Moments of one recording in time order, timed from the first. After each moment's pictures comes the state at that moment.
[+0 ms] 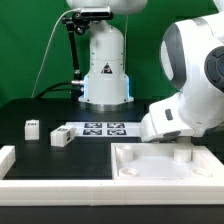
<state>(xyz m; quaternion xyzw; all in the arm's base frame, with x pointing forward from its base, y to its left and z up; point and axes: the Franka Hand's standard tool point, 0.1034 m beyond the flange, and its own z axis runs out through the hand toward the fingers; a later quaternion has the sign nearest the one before) 0.409 0.149 0.006 -0.90 -0.07 0.43 0.05</state>
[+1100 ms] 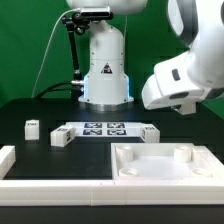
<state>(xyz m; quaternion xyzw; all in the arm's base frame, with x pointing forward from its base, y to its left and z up) 0.438 0.147 0.094 -0.90 -0.08 0.42 0.04</state>
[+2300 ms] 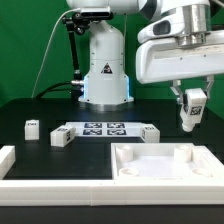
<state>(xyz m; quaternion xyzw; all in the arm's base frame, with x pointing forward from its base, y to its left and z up) 0.500 0.136 0.116 -0.98 -0.07 -0.15 0.06</state>
